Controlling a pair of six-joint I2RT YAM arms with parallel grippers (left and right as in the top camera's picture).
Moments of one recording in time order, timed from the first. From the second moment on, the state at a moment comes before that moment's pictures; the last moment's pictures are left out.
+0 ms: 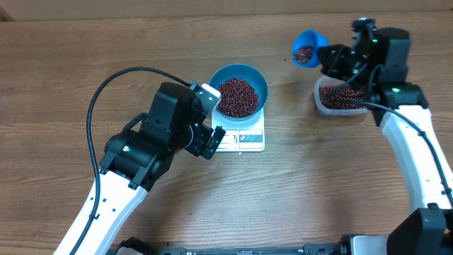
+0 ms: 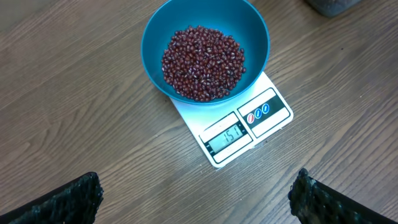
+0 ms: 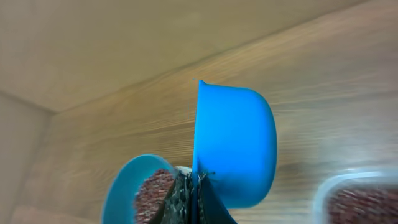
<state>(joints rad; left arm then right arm) -0.48 1.22 1.22 -0.86 0.01 0.11 -0.03 1.54 1.26 -0.33 -0.44 0.39</state>
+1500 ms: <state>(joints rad) -0.48 1.22 1.22 -0.86 0.01 0.11 0.02 1.52 1.26 -0.60 0.22 -0.22</state>
